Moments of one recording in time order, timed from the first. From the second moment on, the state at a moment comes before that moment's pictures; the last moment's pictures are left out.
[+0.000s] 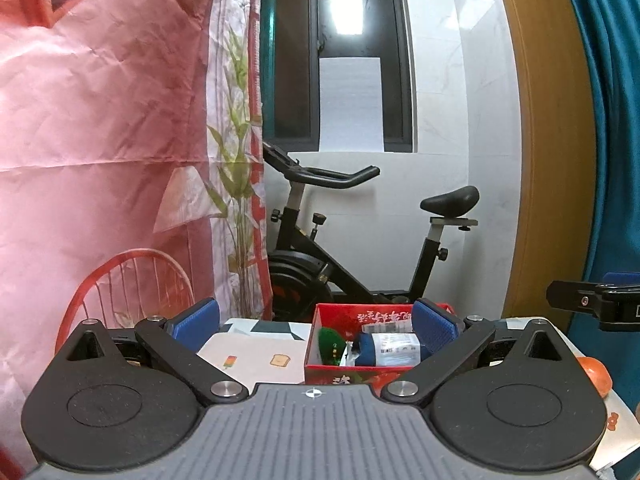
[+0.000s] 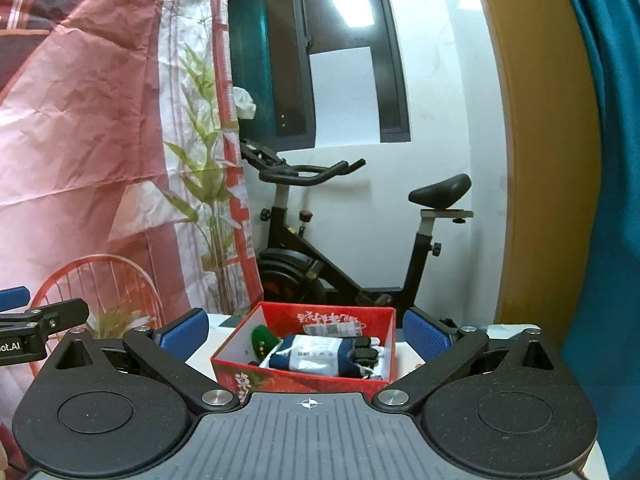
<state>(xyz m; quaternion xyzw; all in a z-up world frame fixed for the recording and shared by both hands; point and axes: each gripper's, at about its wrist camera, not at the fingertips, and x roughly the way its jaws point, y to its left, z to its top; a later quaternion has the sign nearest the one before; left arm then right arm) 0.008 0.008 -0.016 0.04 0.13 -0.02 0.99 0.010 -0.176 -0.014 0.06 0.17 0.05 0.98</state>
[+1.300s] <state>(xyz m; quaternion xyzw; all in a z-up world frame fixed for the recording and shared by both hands) -0.002 0.012 -0.015 0.03 0.14 -0.02 0.99 0.004 -0.177 -0.012 0.05 0.16 0.04 0.99</state>
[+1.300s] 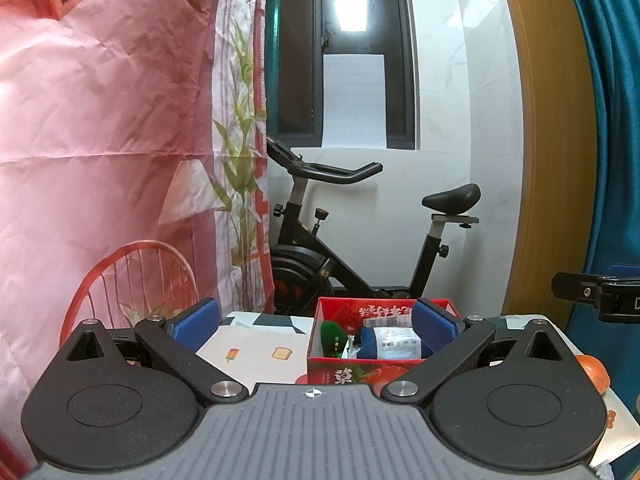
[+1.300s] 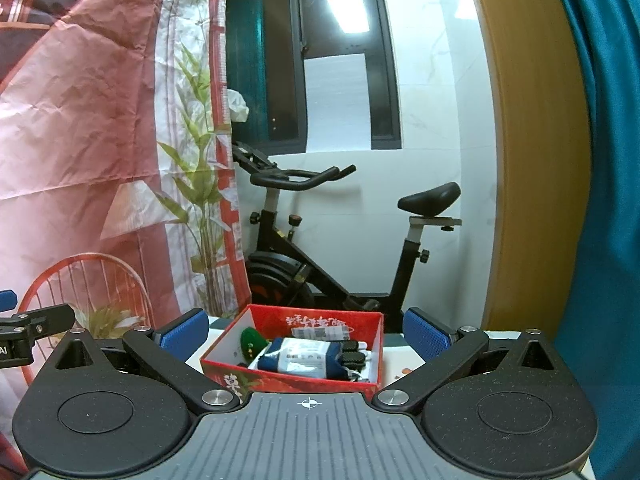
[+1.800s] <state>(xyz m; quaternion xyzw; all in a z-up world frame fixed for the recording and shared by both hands) -0.002 0.016 -0.016 0.02 0.15 -0.01 0.99 0.003 -0.179 -0.012 0.05 0.16 0.03 0.99</state>
